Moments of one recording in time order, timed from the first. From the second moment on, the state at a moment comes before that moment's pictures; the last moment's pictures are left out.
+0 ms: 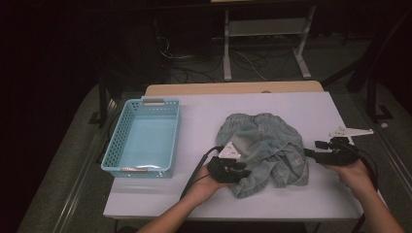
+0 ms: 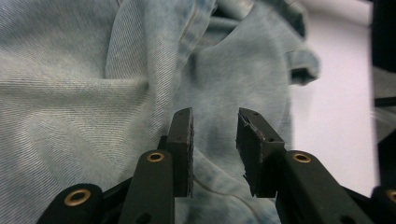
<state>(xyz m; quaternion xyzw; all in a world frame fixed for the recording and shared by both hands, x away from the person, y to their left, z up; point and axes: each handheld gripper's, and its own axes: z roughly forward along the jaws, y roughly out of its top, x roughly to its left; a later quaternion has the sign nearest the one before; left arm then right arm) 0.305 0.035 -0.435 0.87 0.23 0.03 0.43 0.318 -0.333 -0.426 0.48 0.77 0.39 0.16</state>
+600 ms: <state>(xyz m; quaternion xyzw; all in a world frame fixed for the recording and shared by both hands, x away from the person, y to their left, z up) 0.308 0.026 -0.453 0.89 0.23 0.08 0.39 0.318 -0.332 -0.426 0.48 0.77 0.39 0.16</state>
